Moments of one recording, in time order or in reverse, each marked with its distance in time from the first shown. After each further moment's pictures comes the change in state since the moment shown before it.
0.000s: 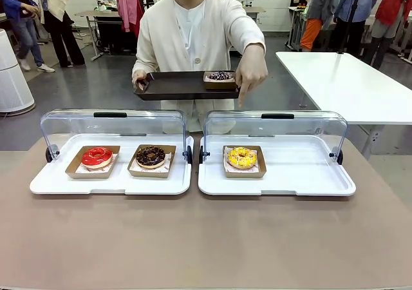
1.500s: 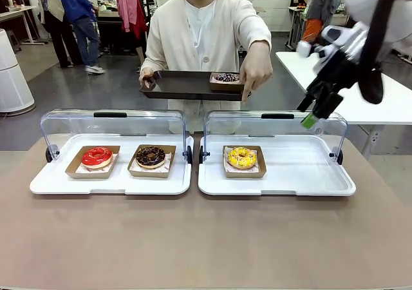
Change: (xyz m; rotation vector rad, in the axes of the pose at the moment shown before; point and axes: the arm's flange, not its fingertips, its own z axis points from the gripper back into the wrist) left arm 0.000 0.000 0.000 0.000 0.000 0.000; right arm 0.170 -0.016 -0.322 -0.025 0.652 0.111
